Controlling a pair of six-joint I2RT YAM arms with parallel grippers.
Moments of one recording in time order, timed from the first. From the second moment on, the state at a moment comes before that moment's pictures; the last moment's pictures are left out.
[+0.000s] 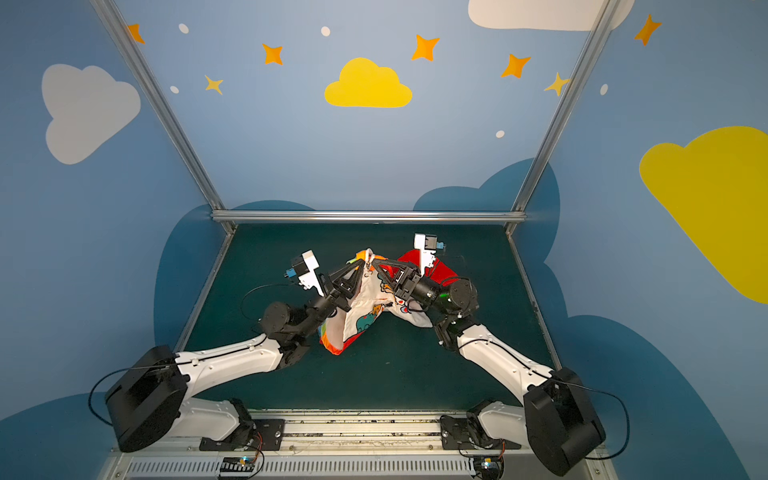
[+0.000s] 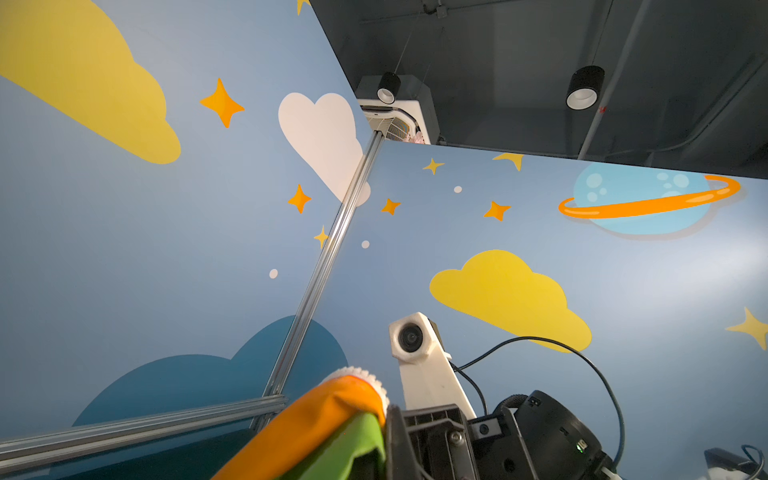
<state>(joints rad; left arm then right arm) -0.83 1.38 0.68 1.27 0.05 -0.49 0.57 1.23 0.69 1.03 -0.63 1.05</state>
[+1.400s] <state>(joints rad) -0.76 1.22 0.67 0.57 -0.04 -0.60 0.51 1.05 0.52 0.53 -0.50 1.01</state>
